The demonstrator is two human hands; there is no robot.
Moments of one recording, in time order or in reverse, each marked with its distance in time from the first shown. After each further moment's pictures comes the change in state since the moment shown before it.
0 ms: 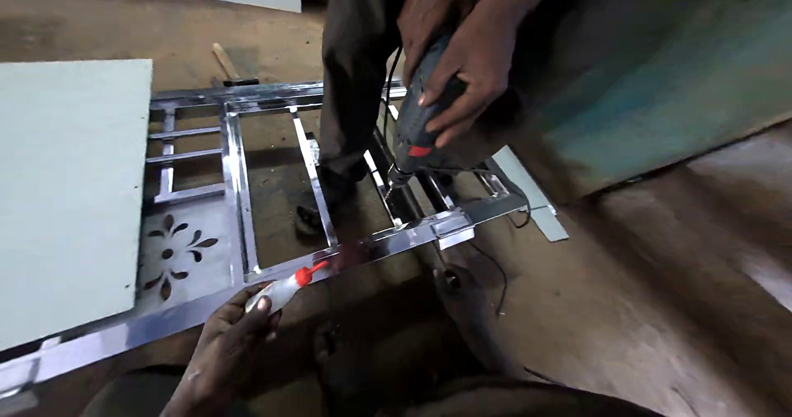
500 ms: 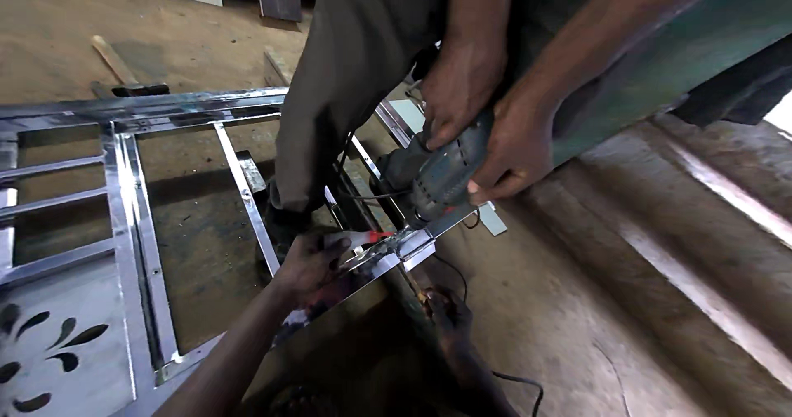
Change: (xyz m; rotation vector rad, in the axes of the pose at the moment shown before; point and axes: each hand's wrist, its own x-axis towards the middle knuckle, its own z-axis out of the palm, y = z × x) left_hand 0.186 -0.026 0.154 0.487 -0.481 -0.092; right_hand -0.005 0.016 -0.009 0.734 0.188 0.149
